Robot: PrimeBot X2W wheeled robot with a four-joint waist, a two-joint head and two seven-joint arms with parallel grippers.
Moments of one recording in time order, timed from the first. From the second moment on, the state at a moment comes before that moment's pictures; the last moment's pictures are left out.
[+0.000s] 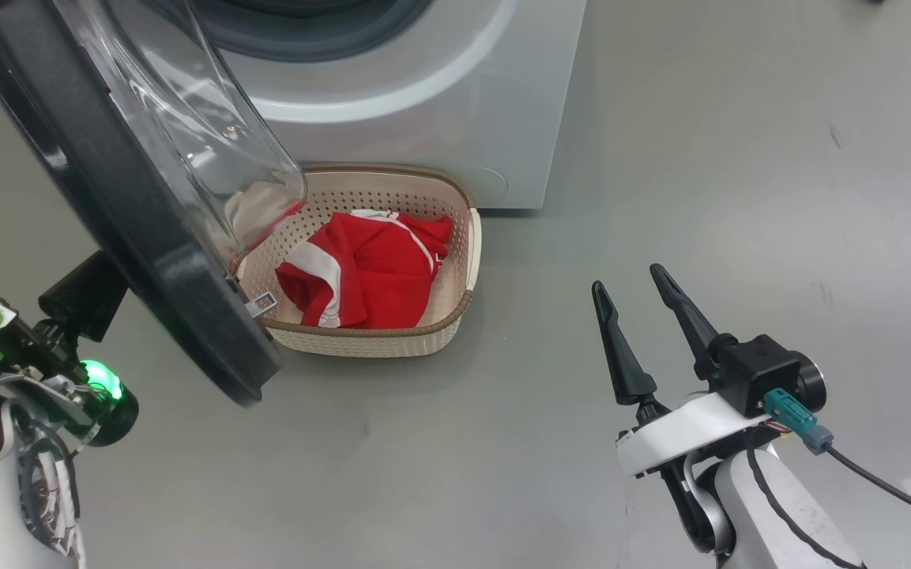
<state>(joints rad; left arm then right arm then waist) -0.46 0.02 0.36 0.29 -1.66 0.12 0.88 -0.20 -0.07 0.37 0.19 0.31 0.06 -0.25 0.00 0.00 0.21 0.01</state>
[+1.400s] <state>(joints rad) -0.52 0.02 0.12 0.37 -1.89 0.12 0.46 -0.22 -0.06 0.34 0.16 0.34 0.06 -0.25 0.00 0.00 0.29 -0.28</state>
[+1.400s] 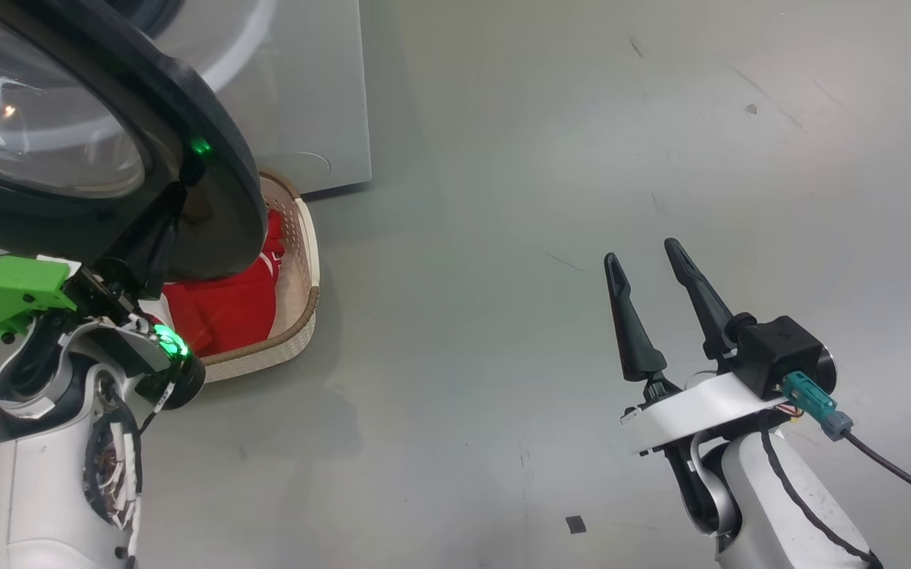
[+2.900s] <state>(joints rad) -0.16 0.27 -0.29 0.20 -1.06 -0.12 0.10 -0.11 -0.06 0.27 0.17 0.31 0.05 -0.25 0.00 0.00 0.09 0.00</state>
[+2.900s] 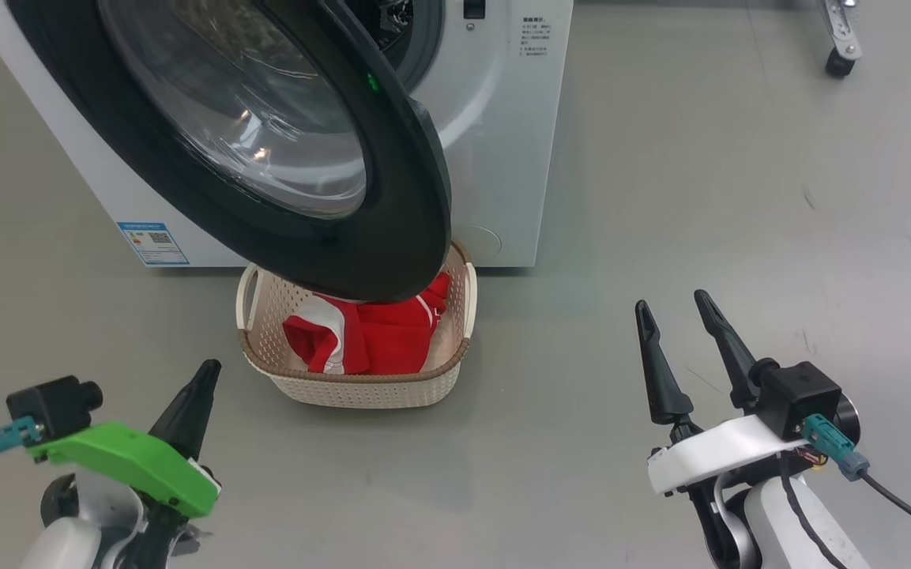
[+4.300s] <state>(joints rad) 0.00 0.21 -0.30 0.10 -0.59 -0.07 -0.26 -0.09 -0.06 0.29 0.17 0.31 0.06 -0.25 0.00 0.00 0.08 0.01</state>
